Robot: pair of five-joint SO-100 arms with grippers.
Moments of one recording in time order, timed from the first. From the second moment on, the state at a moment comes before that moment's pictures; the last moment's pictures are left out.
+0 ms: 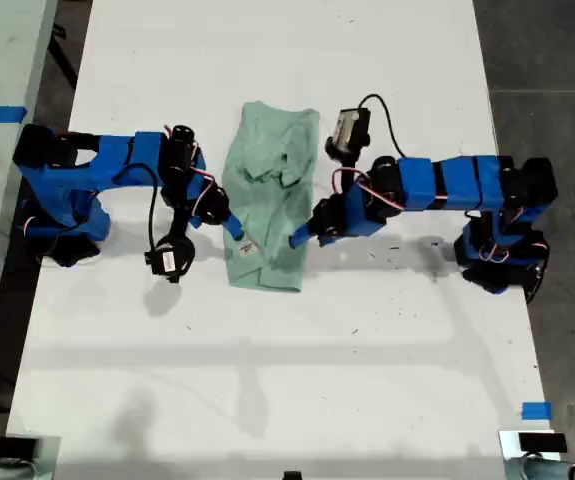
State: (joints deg) arm 0 7.9 81.7 70.0 97.2 9.5; arm 1 1.7 87.6 78.0 77.6 -12.3
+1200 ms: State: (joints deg) arm 0 8.6 54.4 71.1 75.1 4.4; arm 1 0.3 46.8 53.0 76.2 -12.7
